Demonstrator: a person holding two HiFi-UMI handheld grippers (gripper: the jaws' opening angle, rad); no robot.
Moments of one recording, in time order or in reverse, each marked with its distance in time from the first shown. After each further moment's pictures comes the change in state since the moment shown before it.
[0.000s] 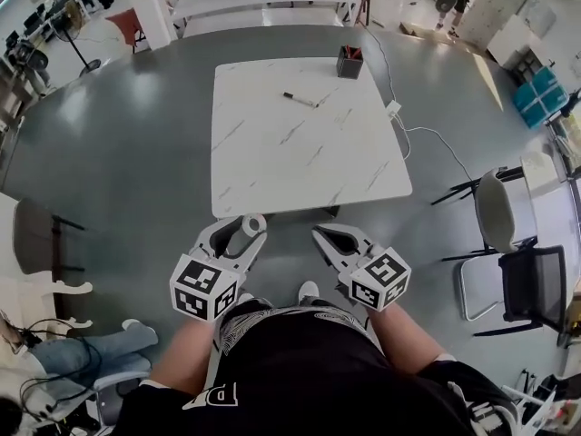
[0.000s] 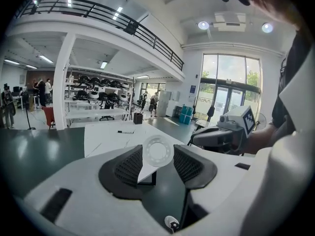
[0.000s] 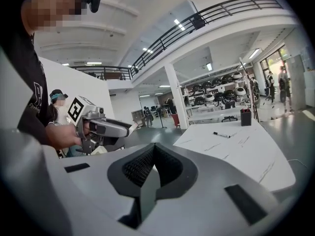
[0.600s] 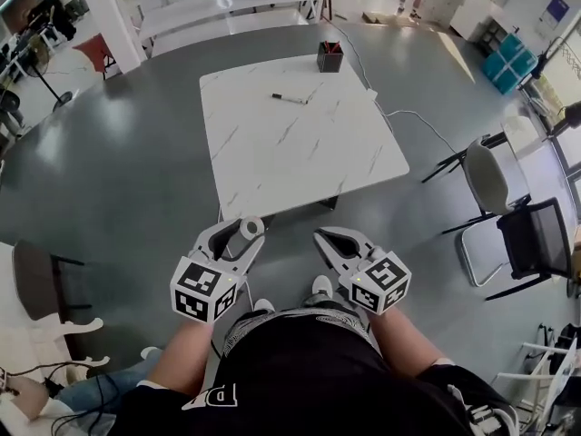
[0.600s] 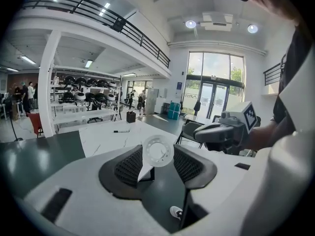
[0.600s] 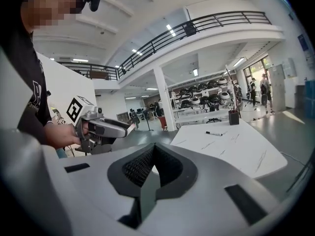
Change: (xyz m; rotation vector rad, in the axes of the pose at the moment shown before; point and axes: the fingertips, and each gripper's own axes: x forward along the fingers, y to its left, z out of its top) left arm -0.046 0.043 -0.017 0.099 0.029 -0.147; right arm 0.029 0.059 -0.008 0.032 -0.040 -0.194
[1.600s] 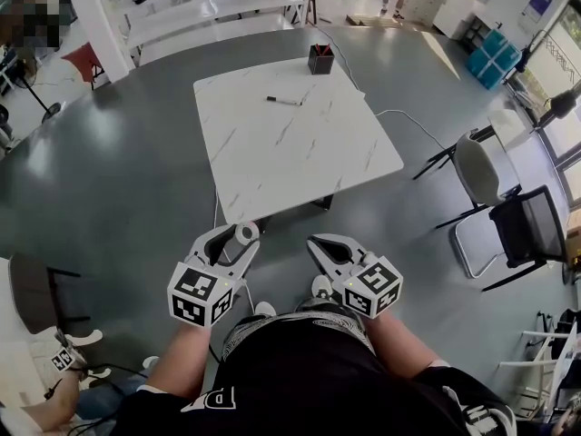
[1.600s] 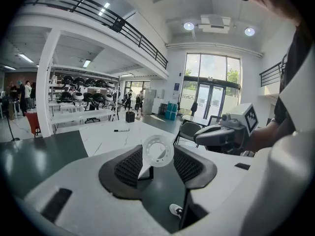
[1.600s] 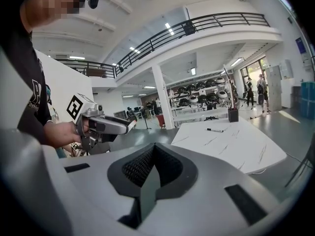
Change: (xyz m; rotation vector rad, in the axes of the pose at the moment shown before) left arm -0.030 0.012 -0.011 0.006 -0.009 -0.040; right arm 0.010 0.039 -0.012 0.006 0.018 -0.043
